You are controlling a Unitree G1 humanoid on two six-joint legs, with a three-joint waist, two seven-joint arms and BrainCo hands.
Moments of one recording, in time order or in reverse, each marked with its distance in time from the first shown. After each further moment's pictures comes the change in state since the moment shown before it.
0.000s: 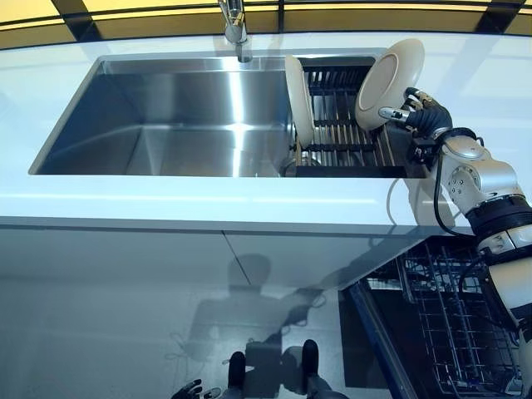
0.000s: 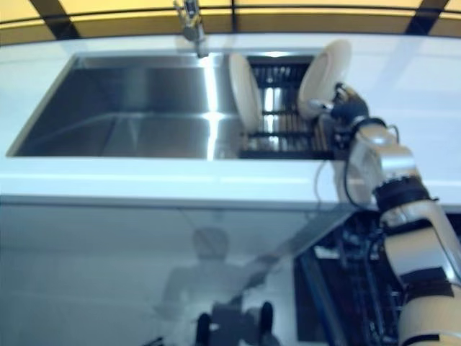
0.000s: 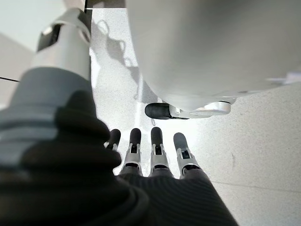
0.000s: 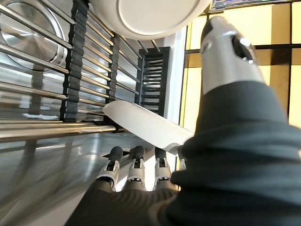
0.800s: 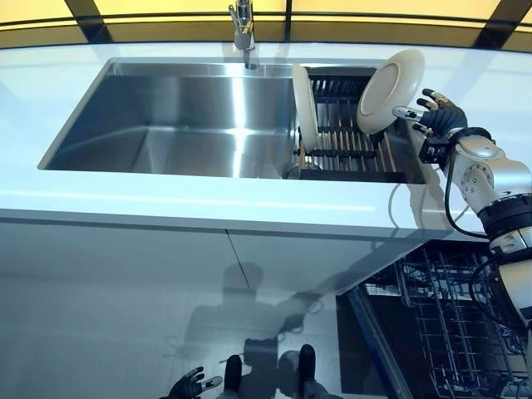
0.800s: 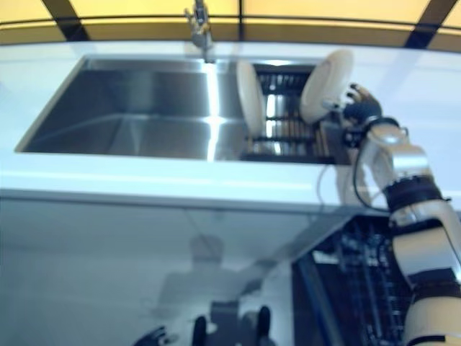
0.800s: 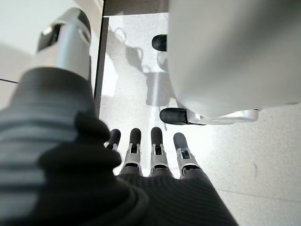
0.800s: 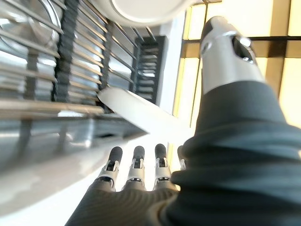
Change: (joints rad) left arm -0.027 0.005 0.006 -0.007 0.024 0.031 0.025; right arm -0.003 -0.051 -0.001 0.033 0.017 0.016 -0.001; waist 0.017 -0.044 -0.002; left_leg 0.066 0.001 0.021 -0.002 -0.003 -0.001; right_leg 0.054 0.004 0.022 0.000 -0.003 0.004
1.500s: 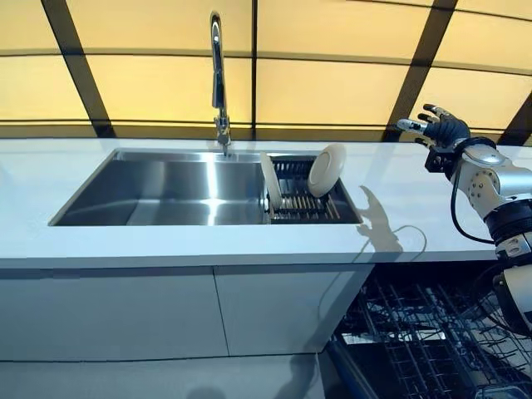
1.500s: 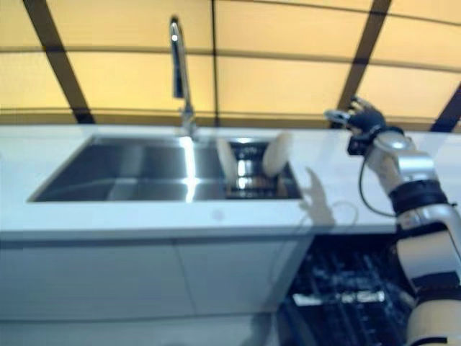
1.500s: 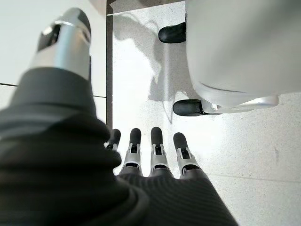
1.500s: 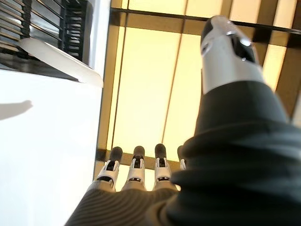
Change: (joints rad) left arm 0.044 -0.005 0.068 0.076 0.078 0.149 0.048; right arm 0.046 -0.034 -0.004 0.018 0.003 0.039 0.055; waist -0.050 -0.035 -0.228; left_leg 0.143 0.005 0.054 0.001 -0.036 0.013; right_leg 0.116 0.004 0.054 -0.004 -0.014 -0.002
